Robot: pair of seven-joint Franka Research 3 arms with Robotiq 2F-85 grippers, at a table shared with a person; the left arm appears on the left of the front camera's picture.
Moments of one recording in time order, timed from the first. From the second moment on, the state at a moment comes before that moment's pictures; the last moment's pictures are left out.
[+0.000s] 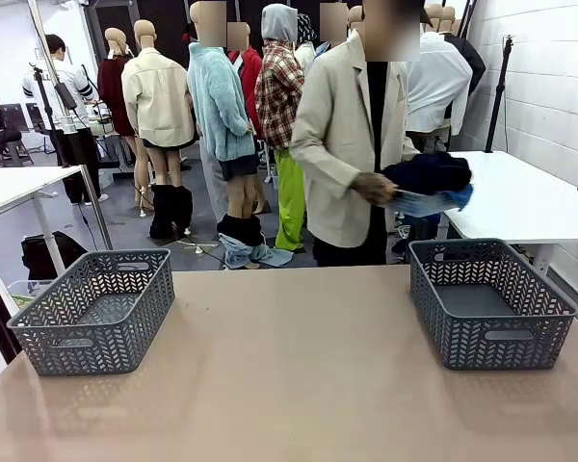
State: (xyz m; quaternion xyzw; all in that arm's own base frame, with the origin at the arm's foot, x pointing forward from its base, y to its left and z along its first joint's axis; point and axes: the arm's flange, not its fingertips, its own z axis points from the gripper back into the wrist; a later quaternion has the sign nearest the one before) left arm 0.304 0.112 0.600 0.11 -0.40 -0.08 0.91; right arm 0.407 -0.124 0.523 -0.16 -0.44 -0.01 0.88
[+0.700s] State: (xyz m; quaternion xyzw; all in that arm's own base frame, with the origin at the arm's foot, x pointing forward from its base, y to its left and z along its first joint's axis) left arm 0.304 0.112 0.600 0.11 -0.40 -0.08 0.91; right arm 0.407 -0.124 0.523 -0.16 -0.44 -0.01 0.88
